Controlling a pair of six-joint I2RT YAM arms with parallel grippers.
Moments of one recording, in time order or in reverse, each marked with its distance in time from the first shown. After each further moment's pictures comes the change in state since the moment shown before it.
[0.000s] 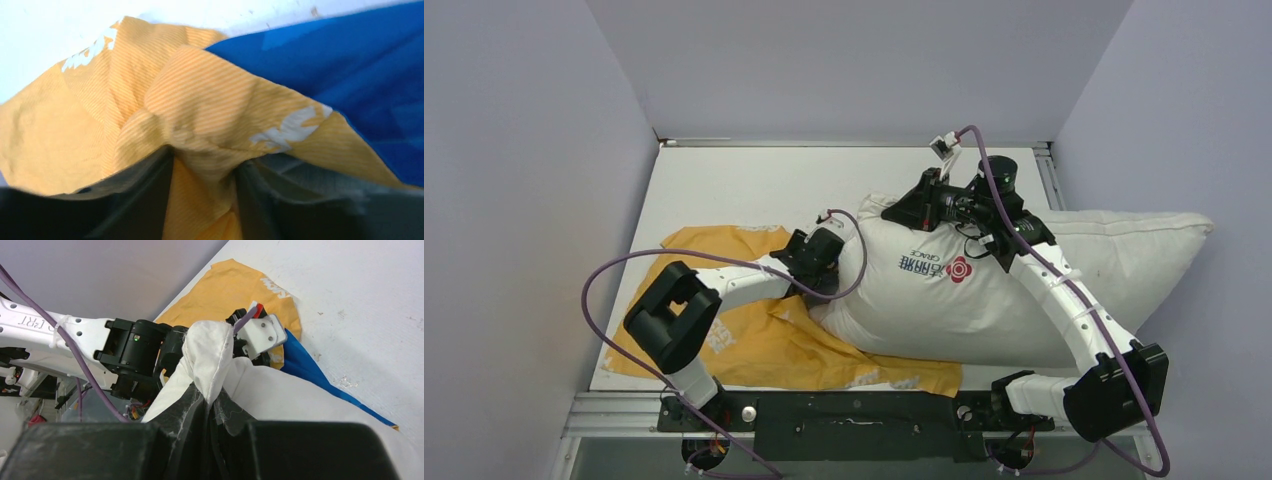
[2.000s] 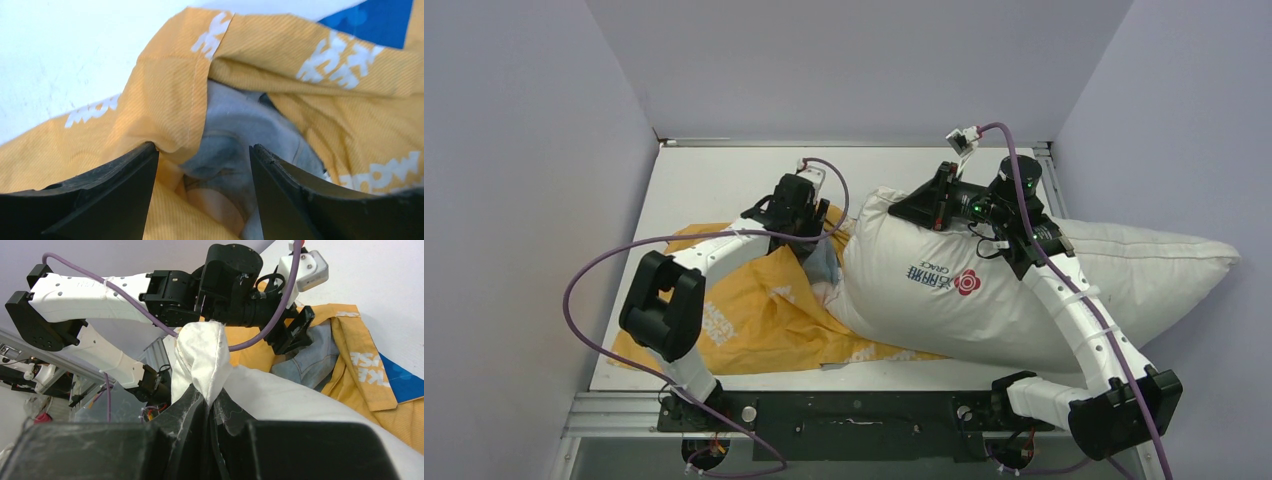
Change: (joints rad) left arm 0.240 0.044 0.245 -0.023 0.356 0.006; right arm -0.039 -0.086 0.019 0.037 -0.068 0.069
